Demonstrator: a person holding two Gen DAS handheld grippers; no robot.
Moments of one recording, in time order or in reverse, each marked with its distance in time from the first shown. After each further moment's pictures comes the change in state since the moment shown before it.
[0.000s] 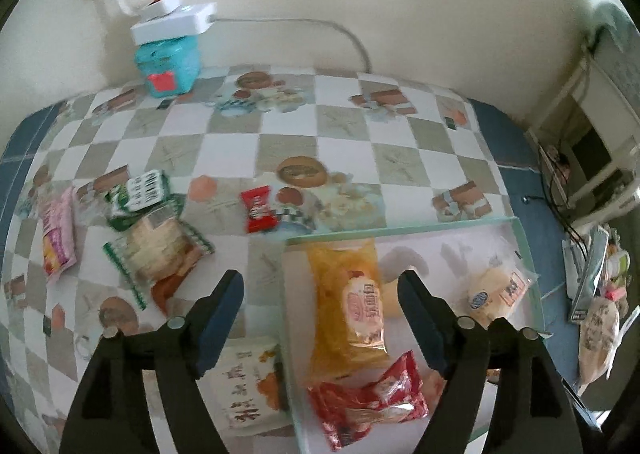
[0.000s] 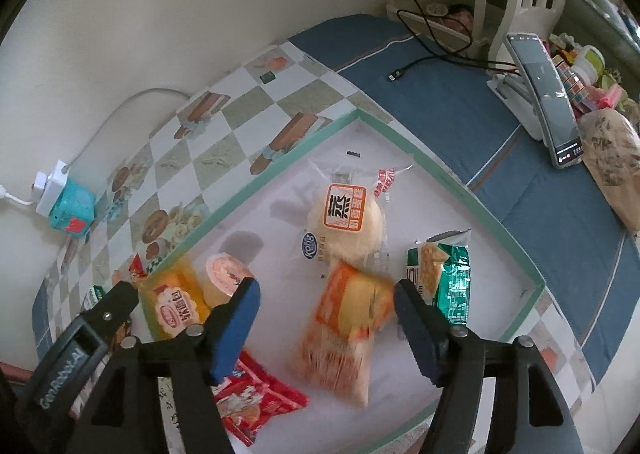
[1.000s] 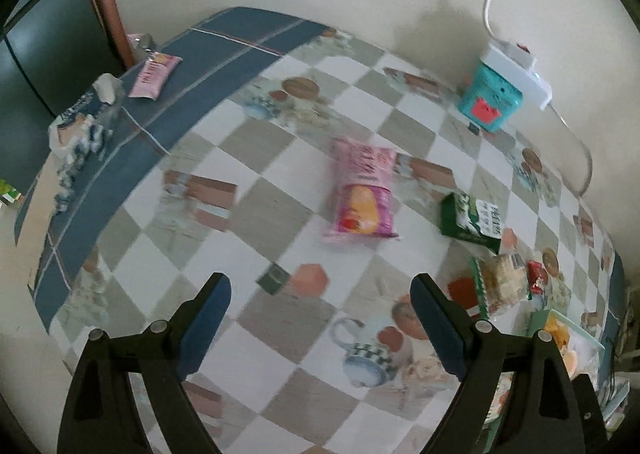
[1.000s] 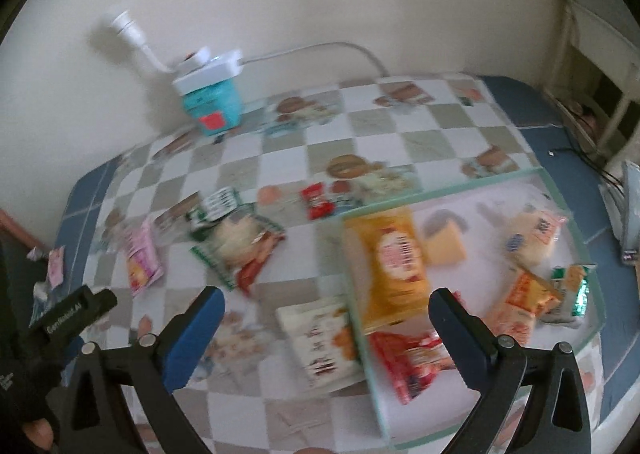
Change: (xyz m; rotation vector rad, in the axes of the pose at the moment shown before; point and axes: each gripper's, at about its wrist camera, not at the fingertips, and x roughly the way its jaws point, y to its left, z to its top) left arm -0.068 0.250 -0.048 -0.527 -0.028 0.315; right arm -0.045 0.173 -0.087 -0.456 -0.032 0.167
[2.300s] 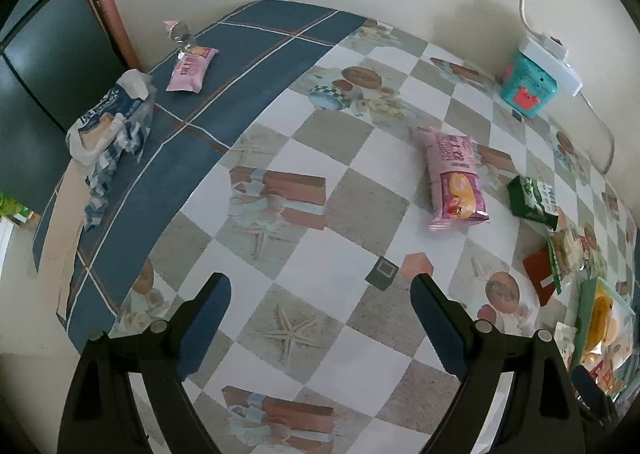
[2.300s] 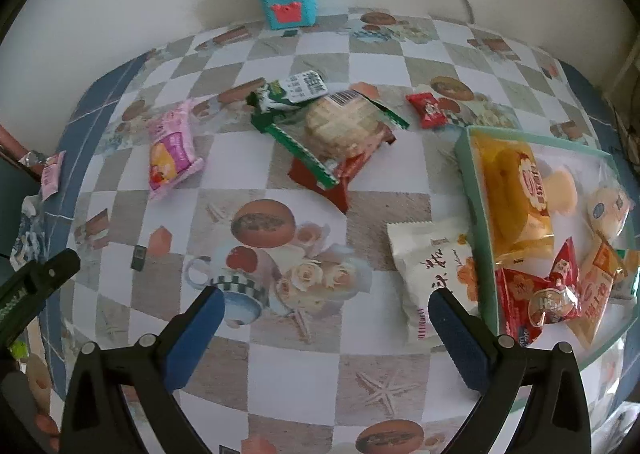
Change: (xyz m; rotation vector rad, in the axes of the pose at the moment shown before) left arm 0.014 0.072 0.002 0.080 0.027 0.046; right arm 0.059 0.073 -0.052 -0.153 0.207 -0.010
